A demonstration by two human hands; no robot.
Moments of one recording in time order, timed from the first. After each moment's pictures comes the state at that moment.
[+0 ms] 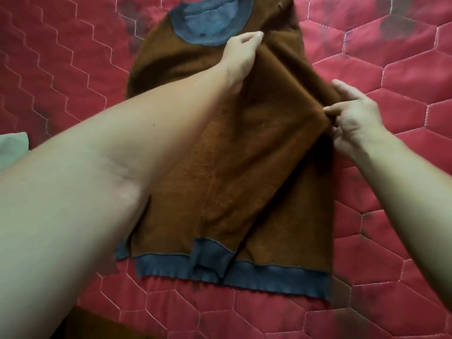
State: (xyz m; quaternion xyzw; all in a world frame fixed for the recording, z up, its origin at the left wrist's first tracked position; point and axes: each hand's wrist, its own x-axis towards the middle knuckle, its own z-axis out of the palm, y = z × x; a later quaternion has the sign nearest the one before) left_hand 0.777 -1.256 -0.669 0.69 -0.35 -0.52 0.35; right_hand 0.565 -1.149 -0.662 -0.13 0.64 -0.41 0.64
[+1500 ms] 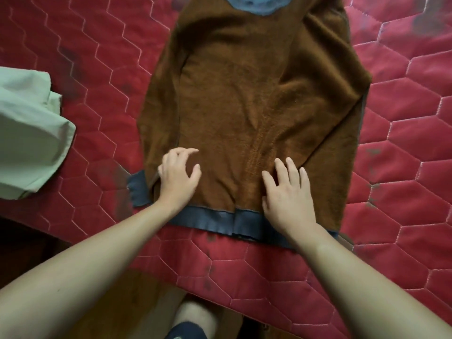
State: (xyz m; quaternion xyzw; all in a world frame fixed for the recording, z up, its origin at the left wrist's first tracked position) left_hand 0.924 -0.876 -0.650 0.81 -0.54 -0.18 0.13; right_hand 0.658 -0.902 -0.645 -0.82 0.53 0.11 0.19
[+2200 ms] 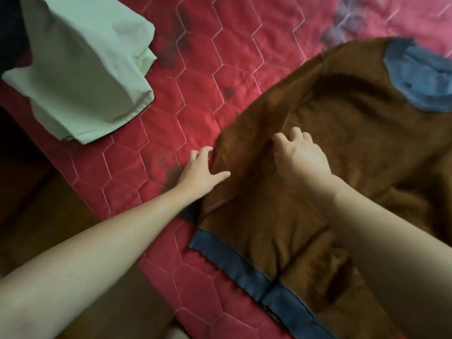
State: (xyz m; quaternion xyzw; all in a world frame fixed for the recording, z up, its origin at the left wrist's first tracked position) left_hand 1.070 -0.895 -0.673 0.89 -0.27 -0.35 0.12; right_hand 0.906 -1.084 -0.624 -0.91 0.32 0.17 0.19
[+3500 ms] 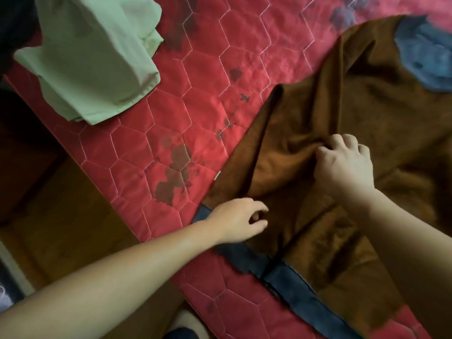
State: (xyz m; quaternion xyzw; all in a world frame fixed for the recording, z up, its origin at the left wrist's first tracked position) left_hand 0.949 -0.858 -0.633 0.74 -0.47 -0.48 0.07; right_hand 0.822 -1.087 -0.634 -0.91 0.35 0.21 0.10
